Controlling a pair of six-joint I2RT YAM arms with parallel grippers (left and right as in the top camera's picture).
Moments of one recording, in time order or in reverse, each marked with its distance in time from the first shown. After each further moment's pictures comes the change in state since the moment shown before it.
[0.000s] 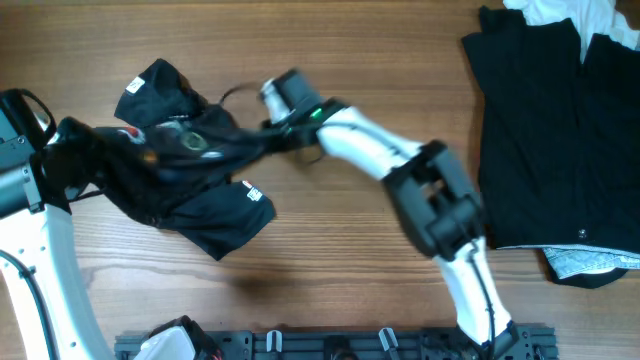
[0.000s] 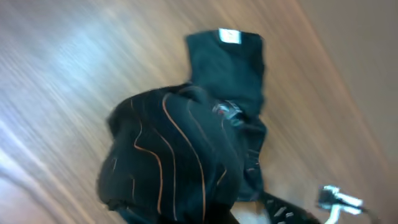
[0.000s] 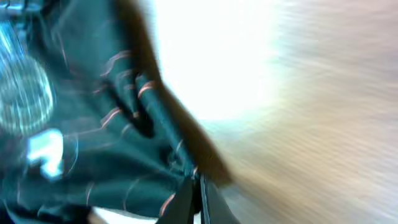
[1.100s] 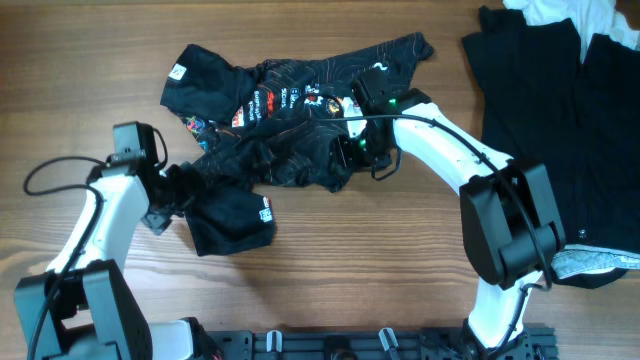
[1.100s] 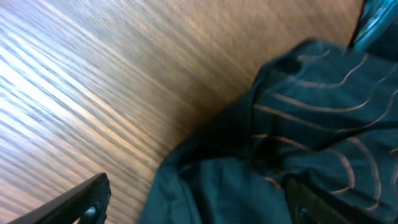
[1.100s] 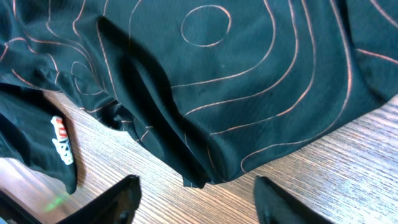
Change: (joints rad) left arm -0.249 0.261 -0.450 0.256 -0.066 -0.024; right arm -0.159 -0.298 -0.324 -0.353 -0.048 -0.139
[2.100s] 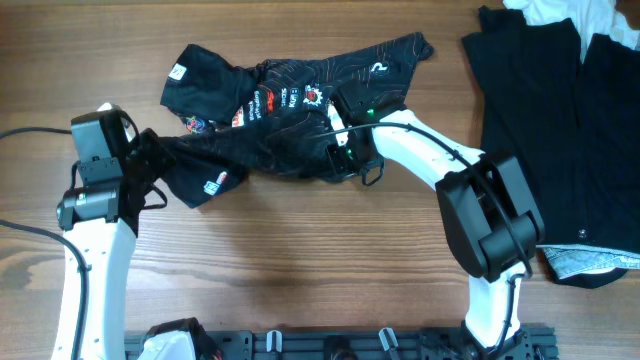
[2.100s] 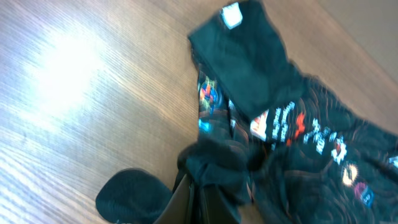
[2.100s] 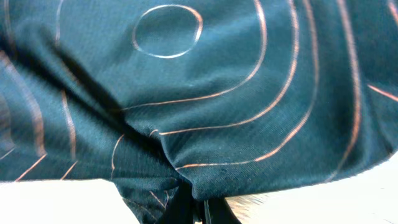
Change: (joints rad) left arm 0.000 -0.332 0.066 0.157 -0.056 0.071; right arm 0.062 0.075 0.013 0.027 0.233 -0.055
